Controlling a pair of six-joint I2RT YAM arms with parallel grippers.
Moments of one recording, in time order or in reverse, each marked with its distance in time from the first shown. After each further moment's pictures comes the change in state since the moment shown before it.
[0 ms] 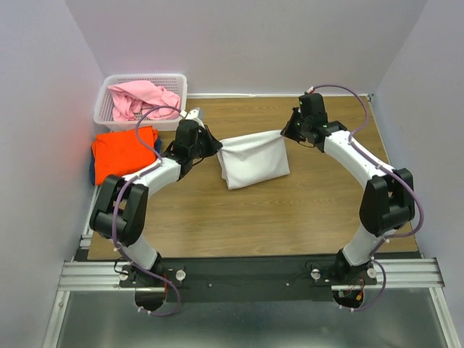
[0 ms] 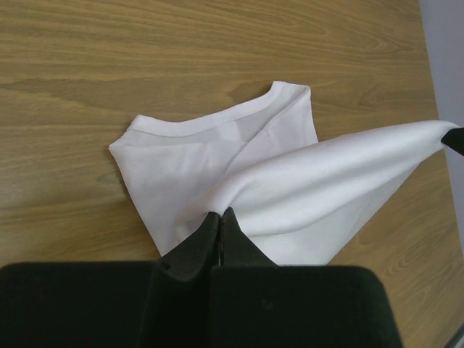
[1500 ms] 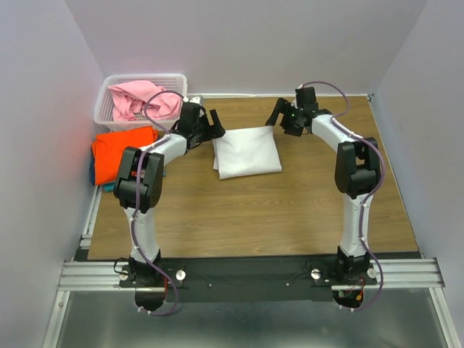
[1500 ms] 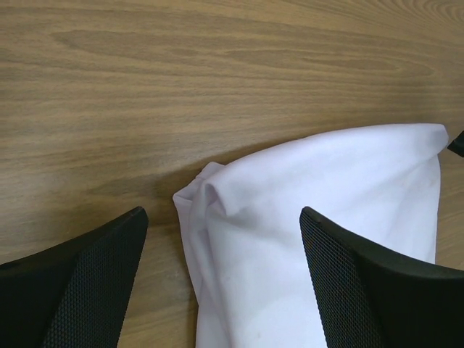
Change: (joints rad) left arm 0.098 0.385 0.398 -0.162 -0.008 0.121; right arm -0.105 0.517 0.390 0.045 -0.240 -0.070
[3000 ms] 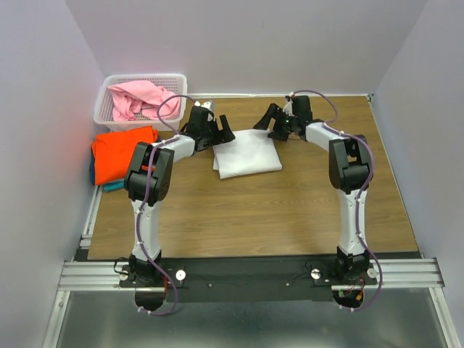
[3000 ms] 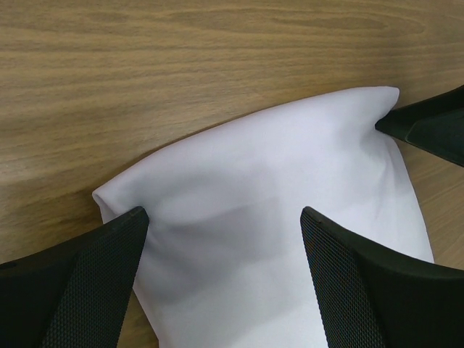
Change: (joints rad) left arm -0.042 0.122 0.058 0.034 0.095 -0.008; right arm 0.007 0.107 -0.053 0.242 -0.293 0.089
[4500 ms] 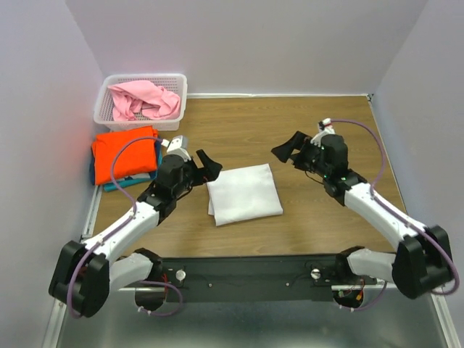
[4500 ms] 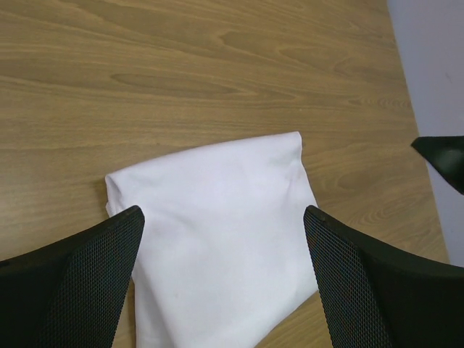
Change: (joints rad) left arm -0.150 -1.026 -0.848 0.079 -0.215 -0.165; right arm 0.128 -1.068 -0.950 0.170 0.312 0.067
